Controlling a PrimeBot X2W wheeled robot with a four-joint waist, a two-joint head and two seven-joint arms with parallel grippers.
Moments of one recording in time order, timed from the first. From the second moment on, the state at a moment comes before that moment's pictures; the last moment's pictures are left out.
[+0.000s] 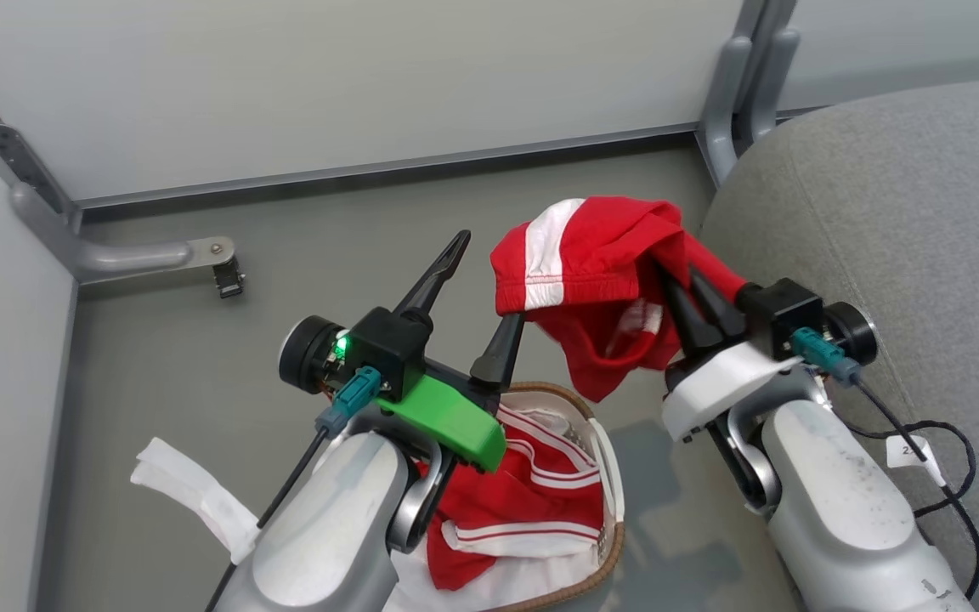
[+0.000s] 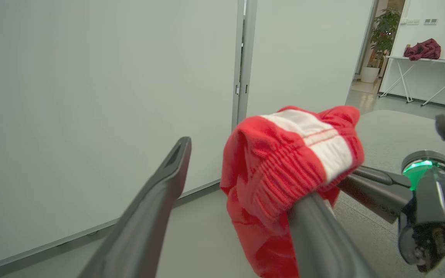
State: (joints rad) left arm -0.50 0.05 -0.63 0.36 -0.40 -0.04 -0.26; right arm -0.48 -0.05 0.28 0.47 0.17 0.13 -0.26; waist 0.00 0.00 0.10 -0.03
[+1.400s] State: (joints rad) left arm -0.41 0.05 -0.55 0.45 -0.26 -0.12 -0.26; right arm -0.53 -0.06 -0.07 0.38 0.04 0.13 -0.26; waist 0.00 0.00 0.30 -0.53
